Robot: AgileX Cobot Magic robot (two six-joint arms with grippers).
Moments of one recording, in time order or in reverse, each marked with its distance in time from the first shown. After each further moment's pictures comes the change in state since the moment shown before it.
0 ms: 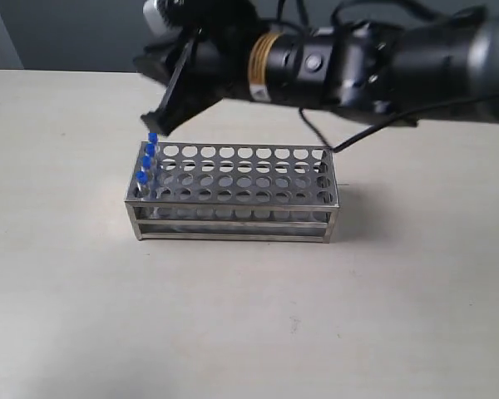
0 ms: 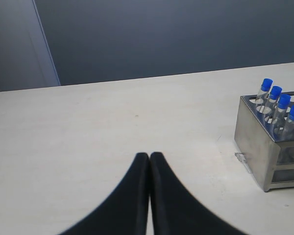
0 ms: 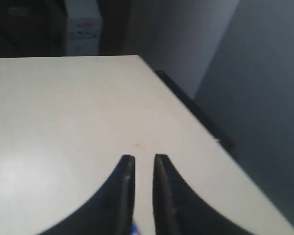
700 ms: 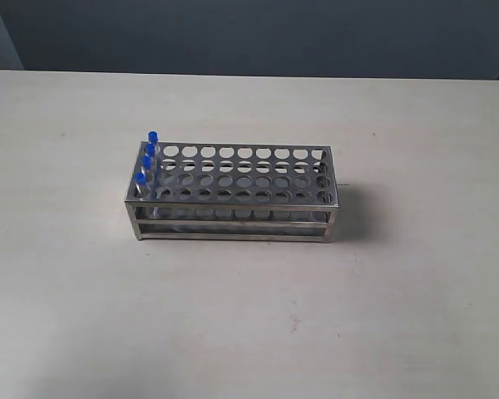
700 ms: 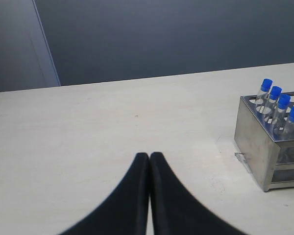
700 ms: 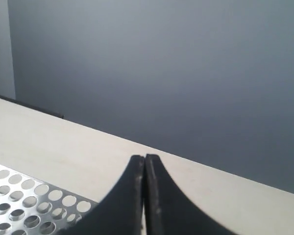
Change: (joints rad) left arm 0.000 0.000 0.000 0.000 0.000 0.000; right arm -0.398 -1.108 0.728 0.187 0.362 0.010
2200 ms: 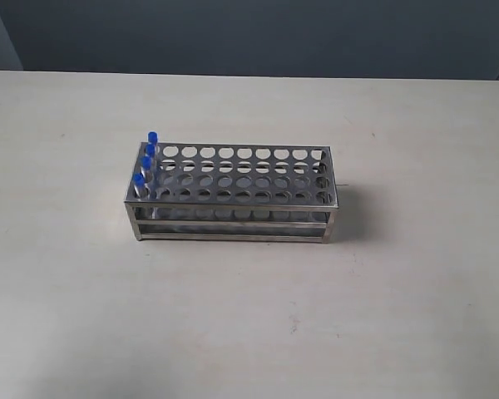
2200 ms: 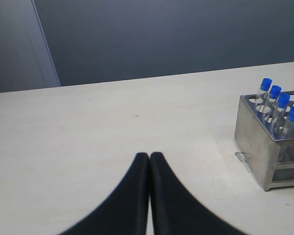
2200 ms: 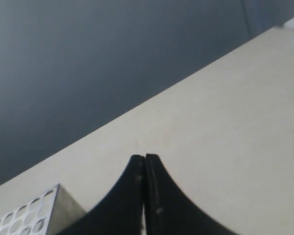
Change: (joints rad) left arm 0.000 0.000 0.000 0.006 0.002 0.000; right arm -0.376 -0.621 0.445 0.646 0.202 0.004
